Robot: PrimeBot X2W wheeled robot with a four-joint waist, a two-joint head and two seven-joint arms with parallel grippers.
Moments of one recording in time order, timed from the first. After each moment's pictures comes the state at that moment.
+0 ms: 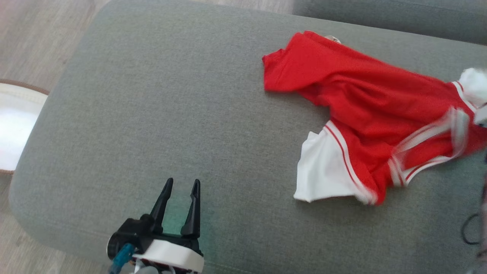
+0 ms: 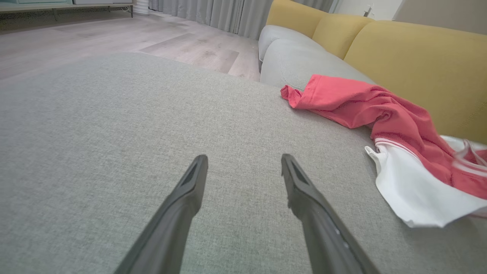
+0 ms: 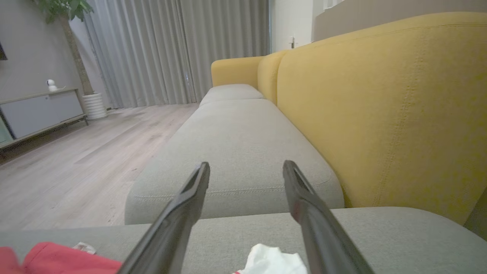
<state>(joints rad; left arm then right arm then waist) -0.06 0.05 -0.33 0.34 -0.36 -0.07 -0.26 -0.67 -0.22 -0.43 0.76 -0.04 0.13 -0.26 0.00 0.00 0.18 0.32</state>
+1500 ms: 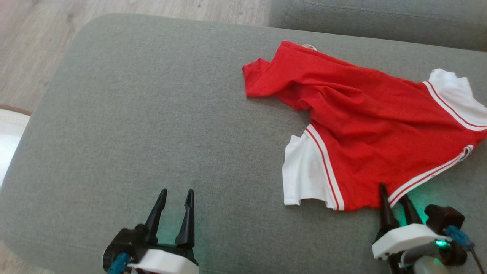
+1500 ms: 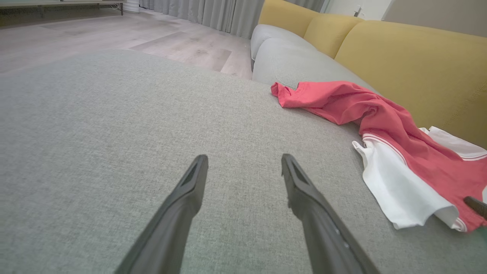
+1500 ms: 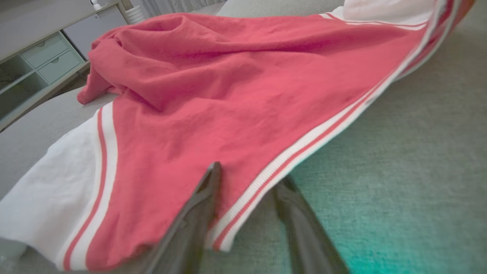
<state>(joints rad) -0.02 0.05 -0.30 0.34 -0.35 -0.08 -0.26 -0.08 -0.05 -0.02 0.58 0.26 0.13 -0.26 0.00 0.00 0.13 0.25</state>
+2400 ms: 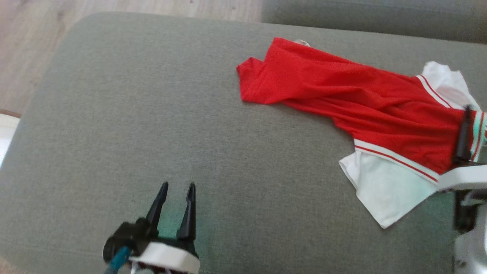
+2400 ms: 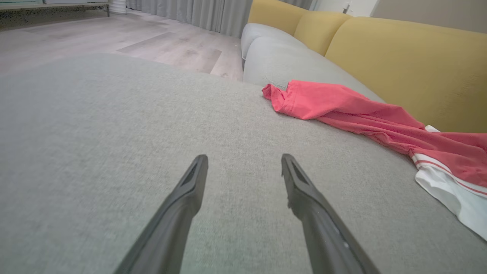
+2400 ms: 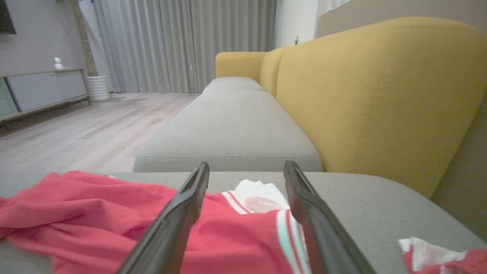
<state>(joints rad) -0.04 0.05 -0.30 0.34 -0.34 -0.08 -0.26 -0.27 -0.09 -0.36 0.39 -0.03 0.13 -0.25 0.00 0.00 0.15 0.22</state>
